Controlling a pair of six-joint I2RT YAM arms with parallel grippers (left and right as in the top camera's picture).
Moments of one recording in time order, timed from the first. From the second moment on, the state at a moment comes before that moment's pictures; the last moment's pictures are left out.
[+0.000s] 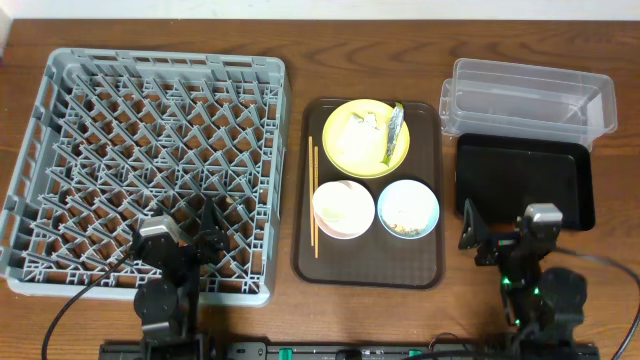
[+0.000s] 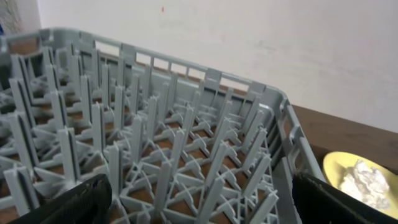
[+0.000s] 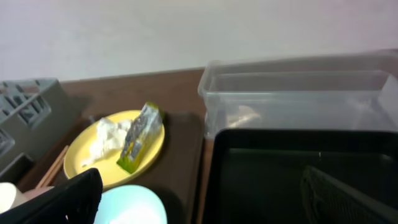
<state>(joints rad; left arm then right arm) 0.13 0.03 0.03 -0.12 0.07 -0.26 0.00 0.24 0.23 -0.20 -0.11 0.16</state>
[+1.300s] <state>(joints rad) 0.13 0.78 0.82 -0.89 0.09 -0.30 0.36 1.45 1.07 -0.35 -0.13 0.14</state>
